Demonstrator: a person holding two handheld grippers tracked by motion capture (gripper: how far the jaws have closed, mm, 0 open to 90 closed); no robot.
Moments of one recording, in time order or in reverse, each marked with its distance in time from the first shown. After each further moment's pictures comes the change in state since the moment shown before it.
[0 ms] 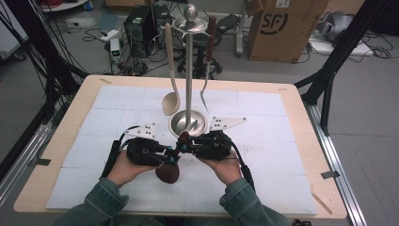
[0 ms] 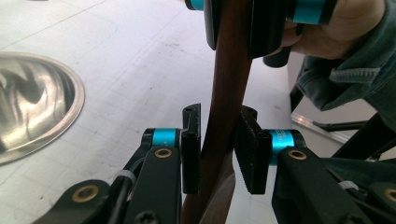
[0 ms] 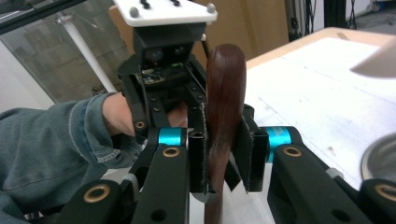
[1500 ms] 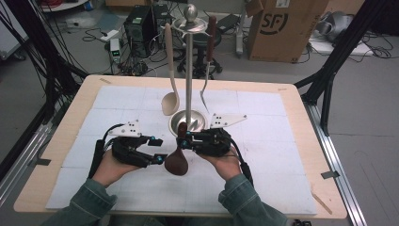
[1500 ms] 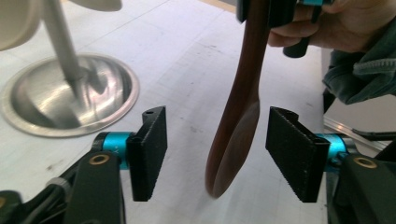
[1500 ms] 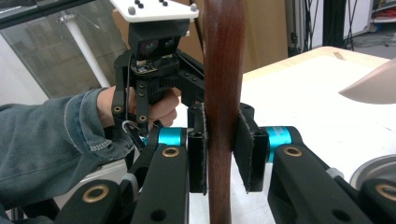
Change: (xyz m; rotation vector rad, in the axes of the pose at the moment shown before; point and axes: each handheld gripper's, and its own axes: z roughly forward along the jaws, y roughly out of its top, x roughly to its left) left arm 0.002 -0.008 -0.036 -0.021 0.161 0.009; right arm -0.008 0.005 0.001 -0.031 0.002 -0.053
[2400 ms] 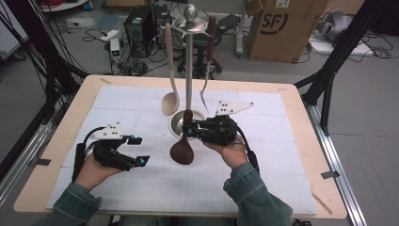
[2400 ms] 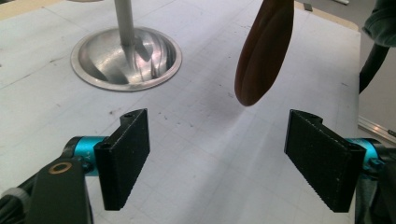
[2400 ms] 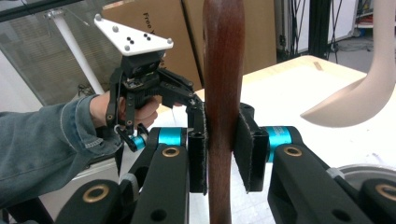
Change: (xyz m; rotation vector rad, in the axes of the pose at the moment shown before) left arm 0.011 -0.024 -0.036 0.025 0.117 -0.019; right arm -0.010 0.032 -0.014 0.017 -0.037 -0.036
